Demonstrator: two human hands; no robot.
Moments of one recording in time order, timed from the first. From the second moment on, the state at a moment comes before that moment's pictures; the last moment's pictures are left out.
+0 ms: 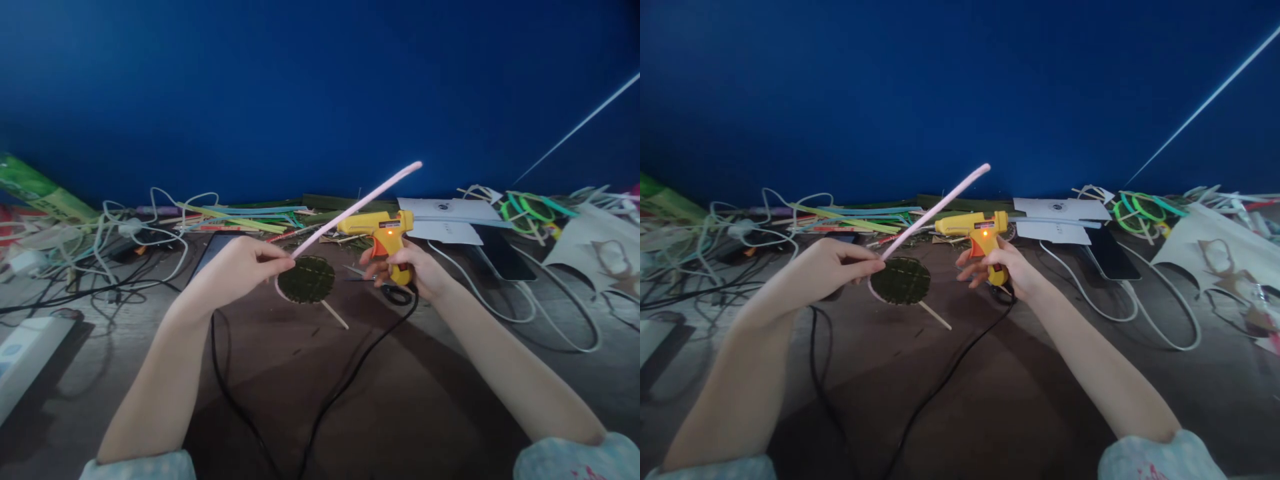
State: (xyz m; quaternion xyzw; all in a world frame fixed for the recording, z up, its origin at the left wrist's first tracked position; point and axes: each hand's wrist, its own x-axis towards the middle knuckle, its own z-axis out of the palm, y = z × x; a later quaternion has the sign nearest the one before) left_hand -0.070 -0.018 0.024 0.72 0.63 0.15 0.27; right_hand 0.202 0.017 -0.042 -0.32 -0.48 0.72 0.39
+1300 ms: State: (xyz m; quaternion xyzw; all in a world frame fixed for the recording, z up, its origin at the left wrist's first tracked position) left_hand -0.051 -0.036 0.025 0.77 0.57 0.20 0.19; right_hand 0.213 -0.003 -0.019 -0.28 -0.61 0.68 0.30
